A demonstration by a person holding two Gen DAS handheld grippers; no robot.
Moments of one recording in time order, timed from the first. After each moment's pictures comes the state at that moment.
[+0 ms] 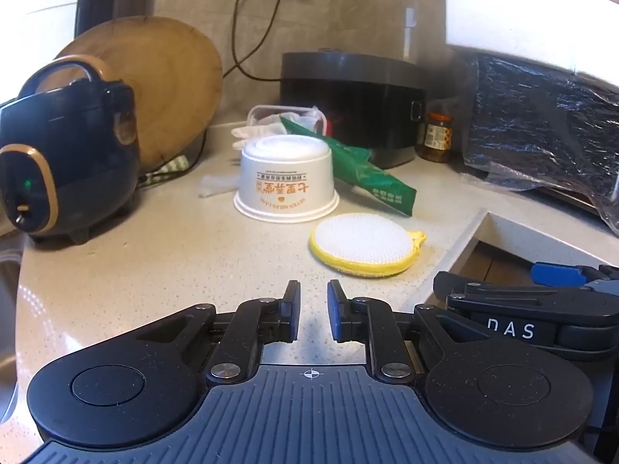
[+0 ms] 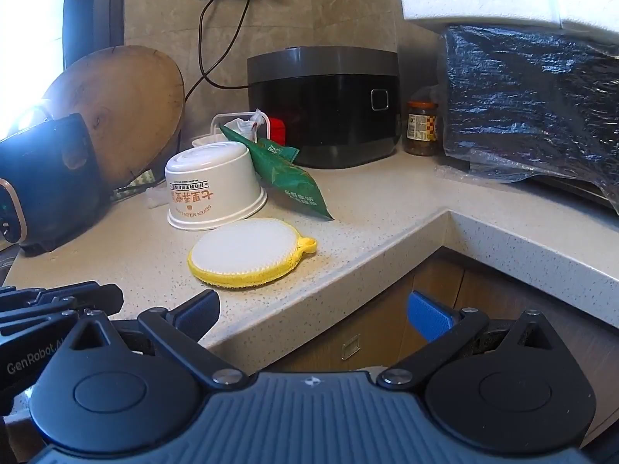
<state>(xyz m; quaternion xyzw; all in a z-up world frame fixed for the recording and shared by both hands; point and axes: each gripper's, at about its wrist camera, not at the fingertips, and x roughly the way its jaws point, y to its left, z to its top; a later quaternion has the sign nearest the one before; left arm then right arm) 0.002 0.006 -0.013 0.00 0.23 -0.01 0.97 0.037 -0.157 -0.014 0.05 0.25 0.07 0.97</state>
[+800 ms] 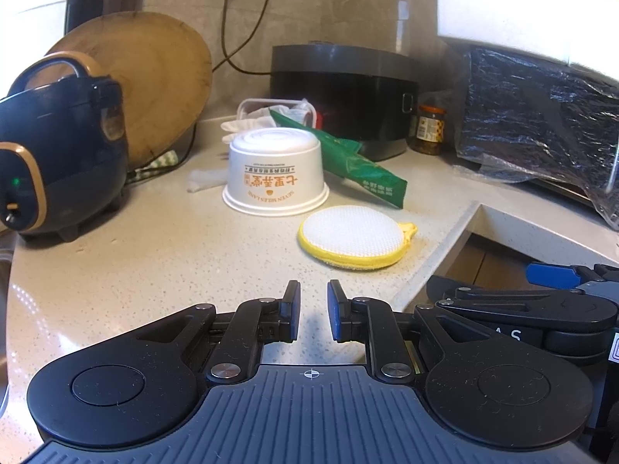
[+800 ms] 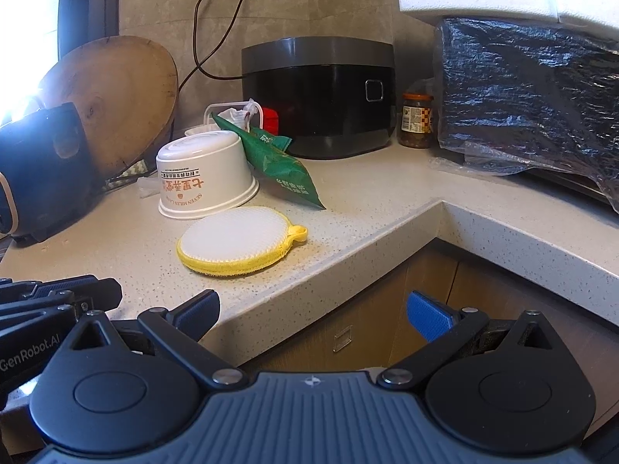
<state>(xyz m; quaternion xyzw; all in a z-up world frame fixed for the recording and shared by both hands) 0.006 0.003 -0.007 0.00 0.25 -0.02 0.97 0.036 -0.155 -0.025 0.04 0.26 0.06 0.96</state>
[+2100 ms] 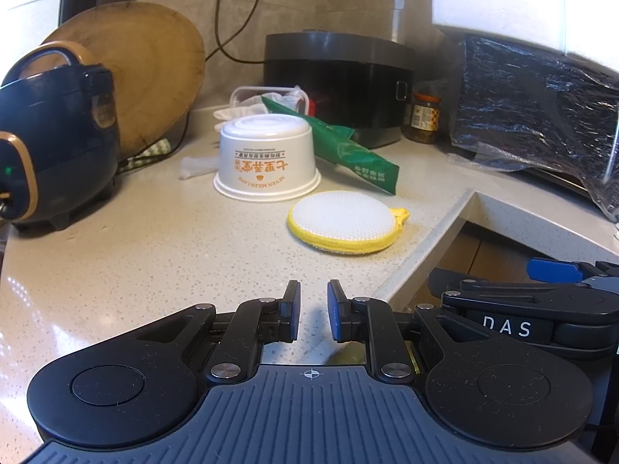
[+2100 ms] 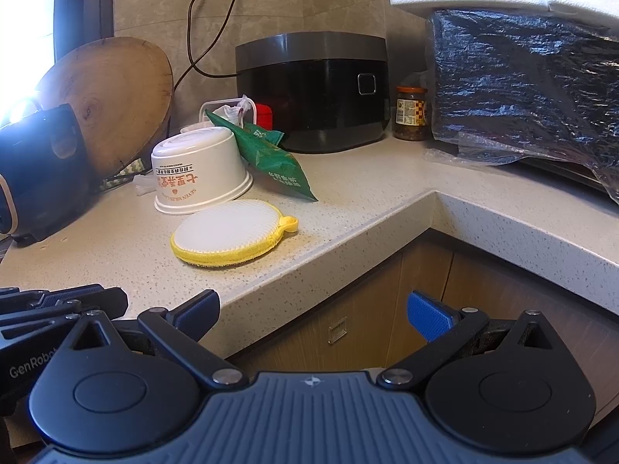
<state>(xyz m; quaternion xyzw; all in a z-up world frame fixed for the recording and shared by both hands) 0.007 -0.002 -0.011 0.00 0.26 -0.03 0.96 0.031 -0.163 -0.031 0.05 0.26 0.05 0.96</state>
